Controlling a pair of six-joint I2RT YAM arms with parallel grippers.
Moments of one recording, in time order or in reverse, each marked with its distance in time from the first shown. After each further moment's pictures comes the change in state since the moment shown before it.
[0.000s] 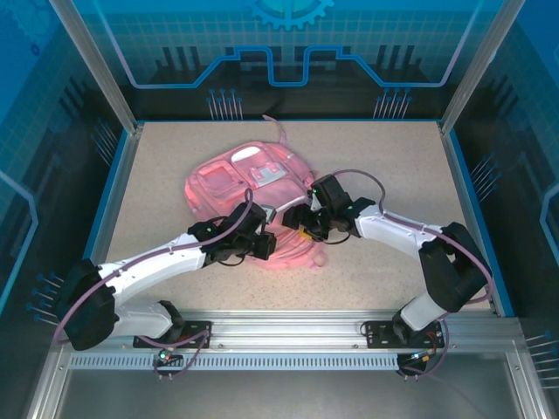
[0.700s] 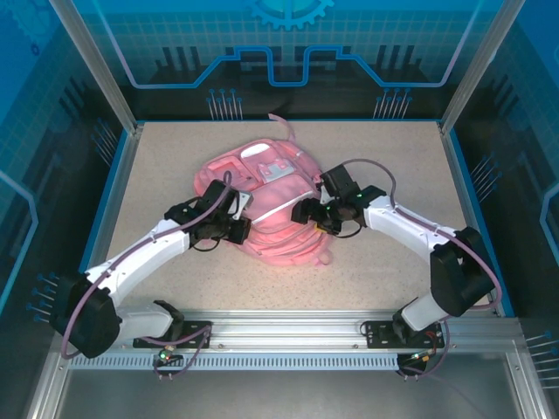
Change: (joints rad) left arm 0.263 -0.036 0.067 -0.206 0.067 0.270; right arm -0.055 -0.014 0.089 -0.220 0.036 -0.149
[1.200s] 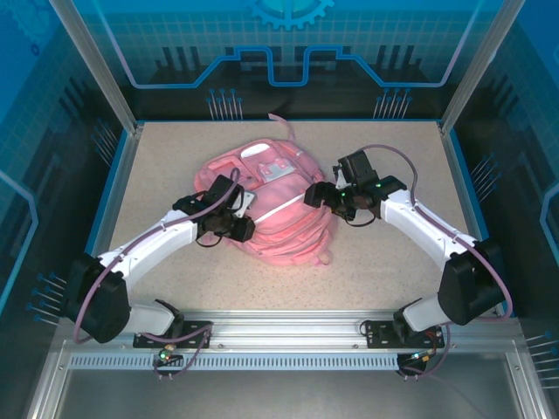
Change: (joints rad) left arm 0.029 0.109 0.056 -0.032 0.018 0.081; right arm -0.111 -0.077 0.084 -0.096 0.064 -0.072
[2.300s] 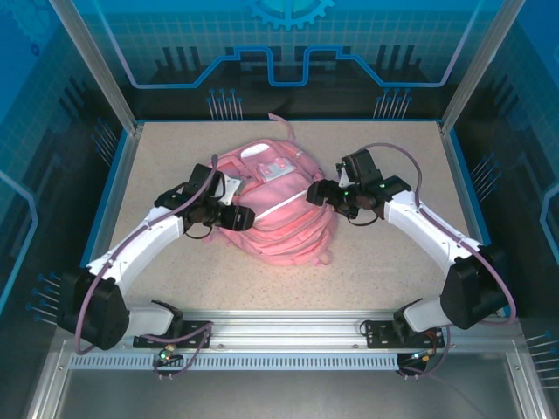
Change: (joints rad) left arm 0.144 -0.038 0.034 0.025 0.171 0.032; right arm -0.011 -0.028 0.000 0.000 0.013 -0.005
